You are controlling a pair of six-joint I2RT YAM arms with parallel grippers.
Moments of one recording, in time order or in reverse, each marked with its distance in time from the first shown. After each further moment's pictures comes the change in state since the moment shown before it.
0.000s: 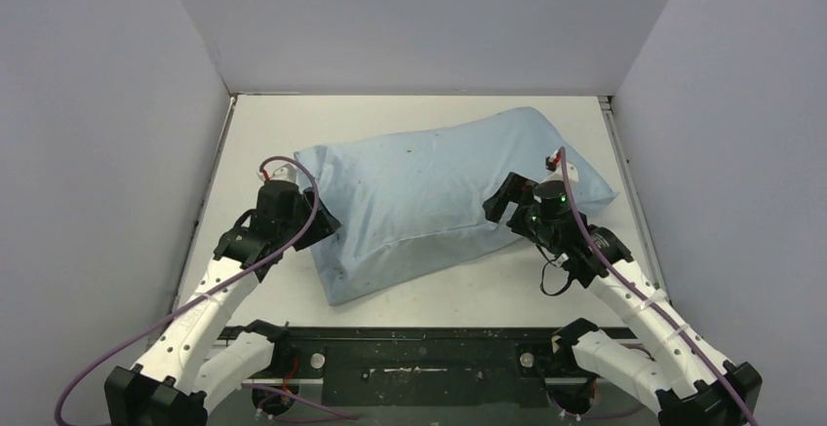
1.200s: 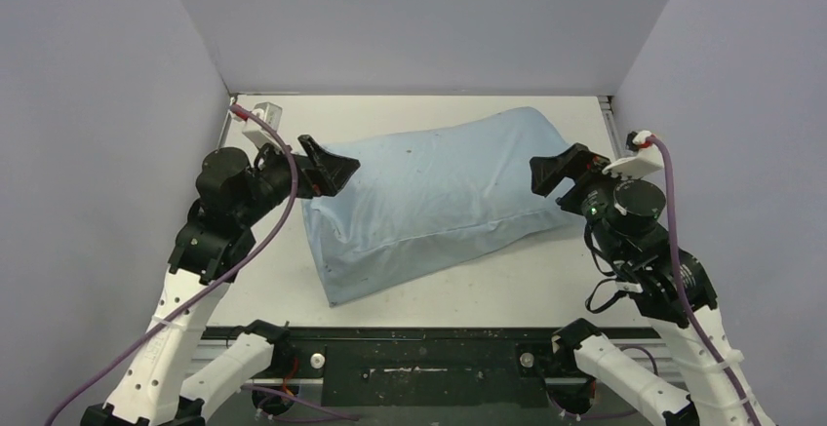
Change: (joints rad) left arm 0.002 -0.044 0.352 0.204 0.276 0.189; right arm 0.000 -0.114 0.403 -0.140 0.177 -0.178
